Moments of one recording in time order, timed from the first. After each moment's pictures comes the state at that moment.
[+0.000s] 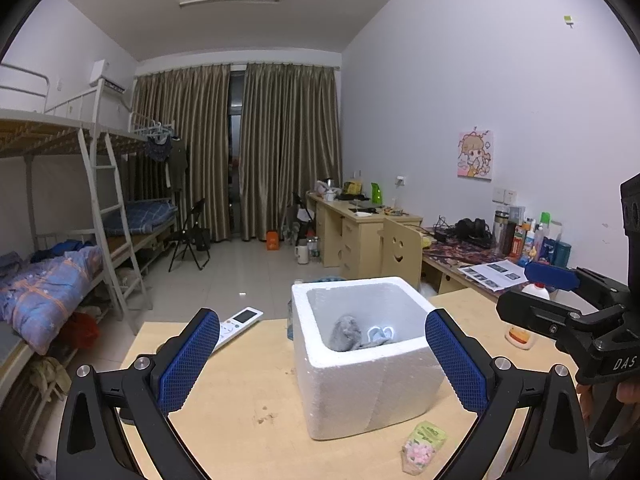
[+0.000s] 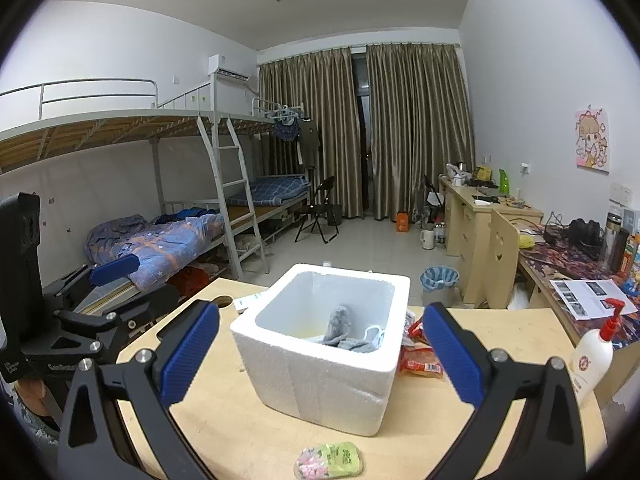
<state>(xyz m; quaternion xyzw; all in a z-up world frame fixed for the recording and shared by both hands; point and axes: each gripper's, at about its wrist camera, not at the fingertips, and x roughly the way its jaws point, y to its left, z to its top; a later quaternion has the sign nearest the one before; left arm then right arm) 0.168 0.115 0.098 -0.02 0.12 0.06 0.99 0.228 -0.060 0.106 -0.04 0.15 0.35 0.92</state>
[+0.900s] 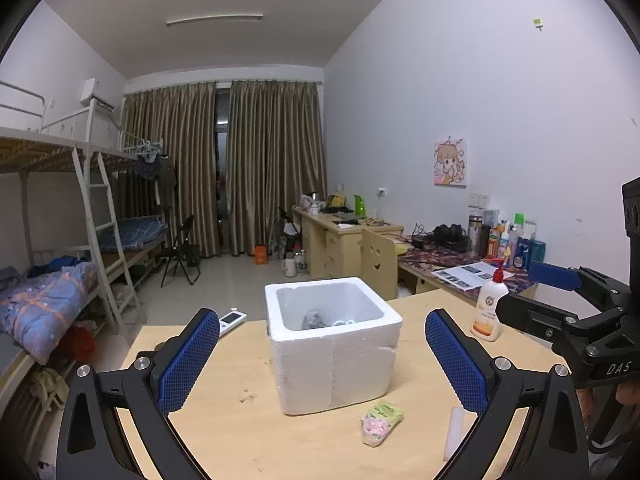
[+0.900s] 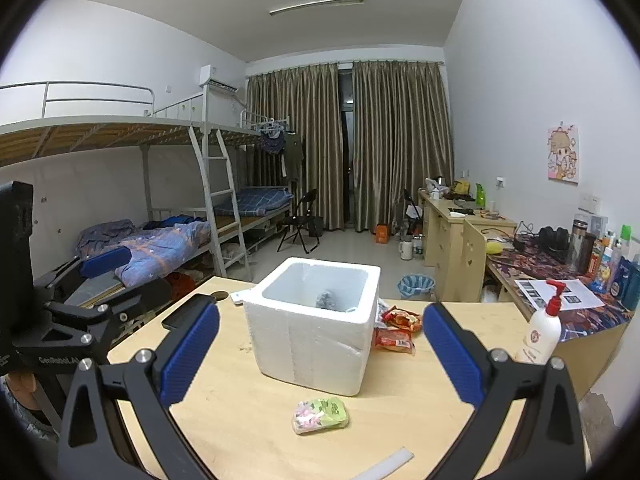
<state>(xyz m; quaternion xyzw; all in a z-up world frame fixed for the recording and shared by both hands) 0.089 0.061 0.116 0.00 0.10 0.04 0.99 0.163 -0.101 0.110 -0.04 0.12 0.32 0.94</state>
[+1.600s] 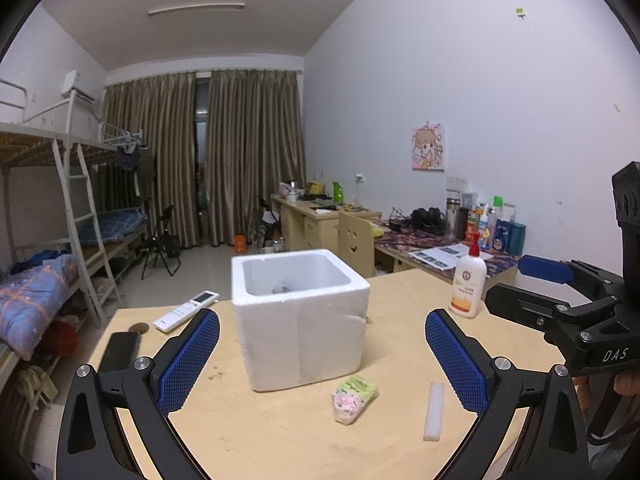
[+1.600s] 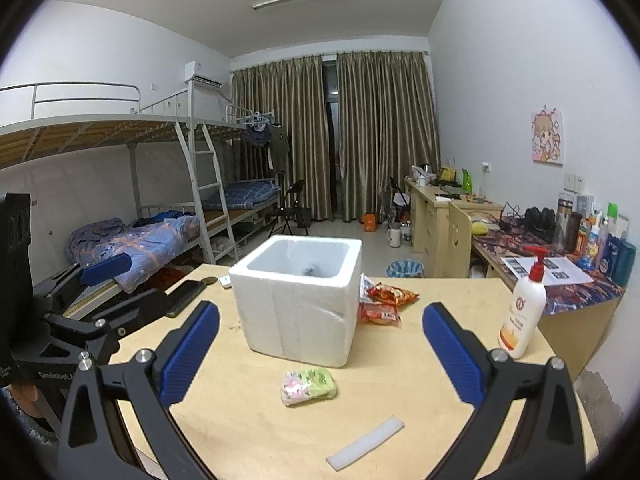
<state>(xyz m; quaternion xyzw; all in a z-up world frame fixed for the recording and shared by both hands) 0.088 0.039 0.082 0.00 0.12 0.00 0.99 0.154 -0.125 0.077 -0.04 0.14 0.29 0.95</state>
